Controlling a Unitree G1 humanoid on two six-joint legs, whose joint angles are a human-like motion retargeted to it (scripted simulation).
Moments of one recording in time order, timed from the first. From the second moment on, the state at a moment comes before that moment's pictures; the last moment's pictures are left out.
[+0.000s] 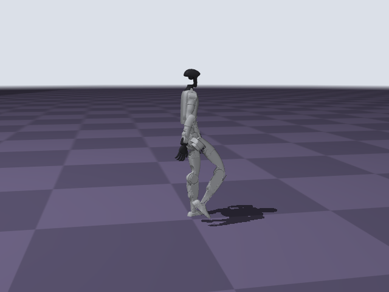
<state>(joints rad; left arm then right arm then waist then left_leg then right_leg) -0.26 0.11 0.14 1.46 -0.07 -0.08 0.03 0.10 -0.22 -0.11 1.68 -0.56 -0.04 -0.08 -0.13 0.03 0.29 0.16 0.06 0.33 0.04 -0.09 0.10 -0.42 -0.17 -0.23 1.18 0.23 0.03</state>
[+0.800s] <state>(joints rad) 0.01 0.13 0.08 1.51 0.14 -0.04 0.02 0.03 -0.16 0.00 1.52 -0.70 -0.07 -0.03 -0.06 -0.06 0.18 0.08 -0.08 0.35 0.01 -0.08 0.06 0.05 -0.07 -0.22 0.06 0.14 0.04</state>
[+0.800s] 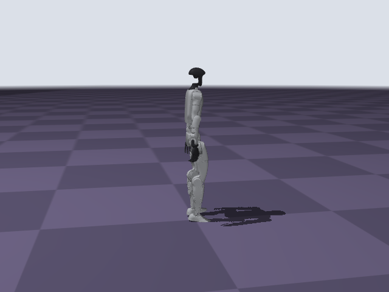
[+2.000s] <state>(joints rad) 0.19 0.17 0.27 1.54 0.15 0.05 -0.10 -0.09 -0.13 0.21 1.70 -0.66 0.11 -0.08 -0.07 0.01 0.05 0.00 -0.03 0.20 0.11 -0.08 -0.01 0.14 -0.04 -0.36 0.01 0.04 0.00</state>
